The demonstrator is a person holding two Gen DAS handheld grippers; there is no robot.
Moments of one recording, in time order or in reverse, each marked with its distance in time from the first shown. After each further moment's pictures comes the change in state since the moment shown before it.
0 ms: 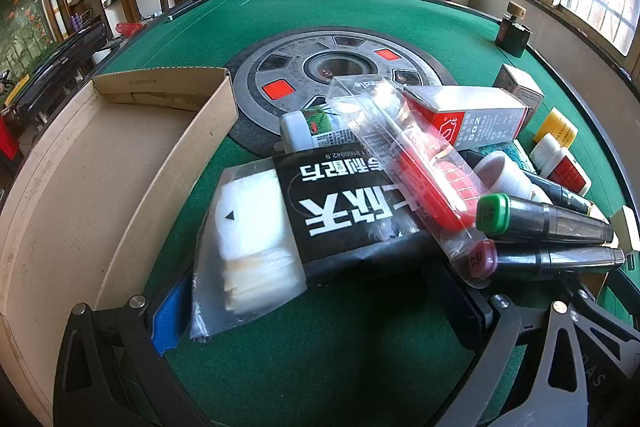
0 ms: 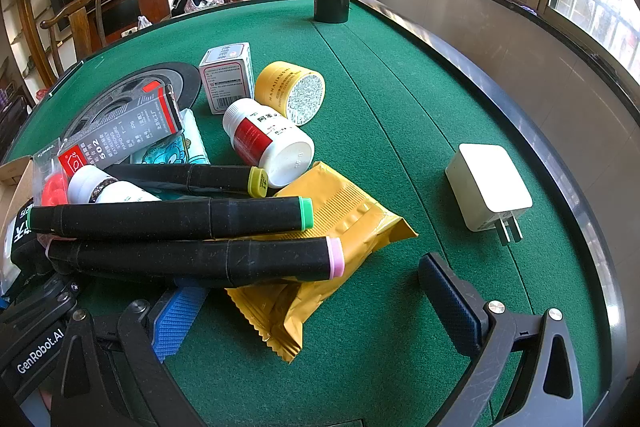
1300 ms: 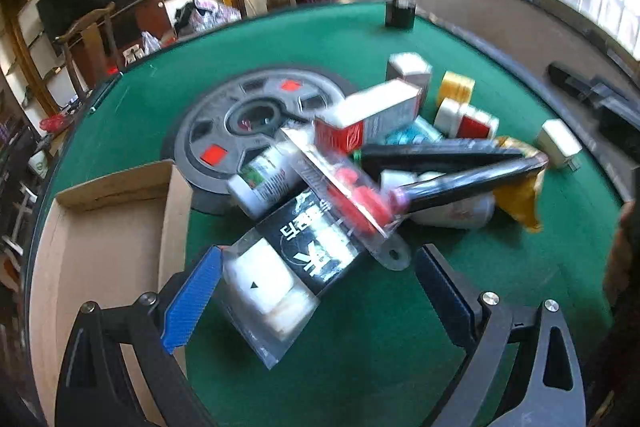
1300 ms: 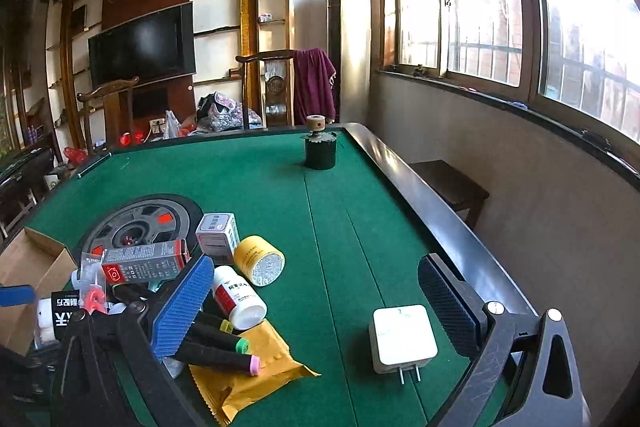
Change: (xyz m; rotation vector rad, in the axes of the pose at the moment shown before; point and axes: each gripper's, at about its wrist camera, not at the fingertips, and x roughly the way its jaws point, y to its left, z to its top) left arm -0.038 -0.004 0.015 0.412 -0.023 -0.166; right arm -0.065 -0.041 0.033 -0.028 -0.441 0.051
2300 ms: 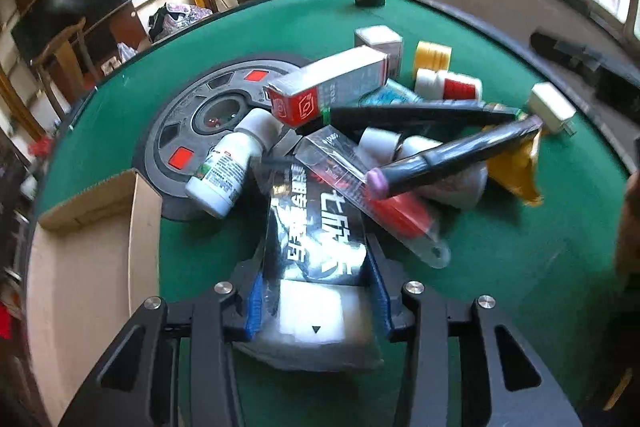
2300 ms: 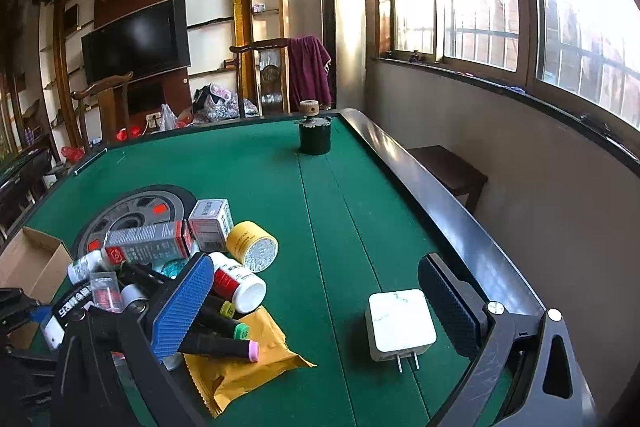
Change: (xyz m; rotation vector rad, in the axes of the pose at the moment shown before) left arm 0.000 -0.010 -0.005 0.082 0.000 -0.053; right arm 0.005 -0.011 -0.011 0.018 0.052 0.006
